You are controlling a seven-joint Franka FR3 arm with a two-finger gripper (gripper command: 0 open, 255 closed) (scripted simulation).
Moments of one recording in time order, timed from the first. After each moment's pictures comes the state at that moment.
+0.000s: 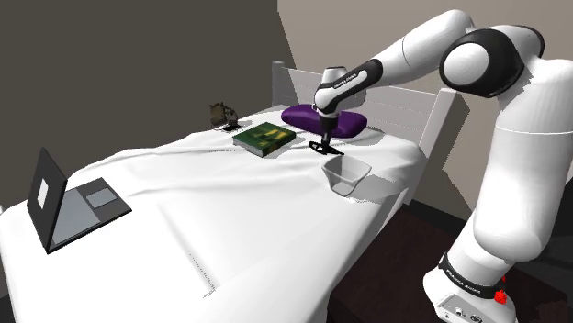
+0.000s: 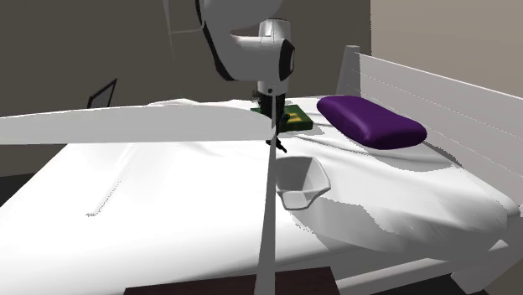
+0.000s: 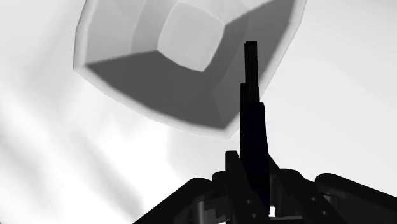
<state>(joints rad) -0.04 0.26 -0.21 -1.96 0.07 2.21 -0.75</state>
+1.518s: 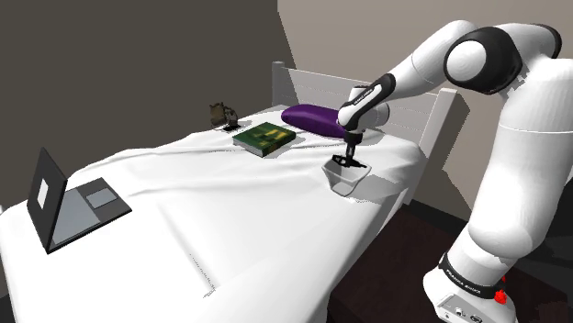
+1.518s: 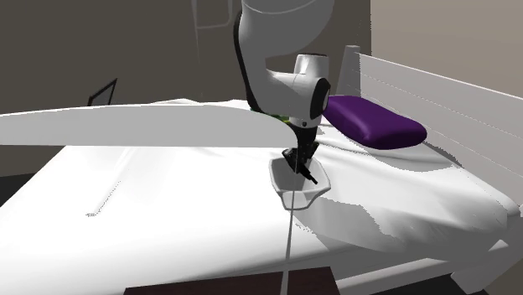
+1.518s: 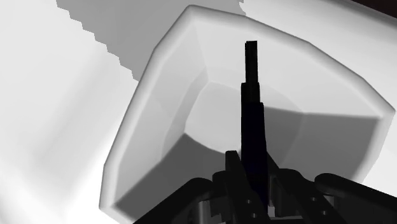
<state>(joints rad) -0.14 0.24 -0.27 -2.19 0.10 2.41 -0.96</state>
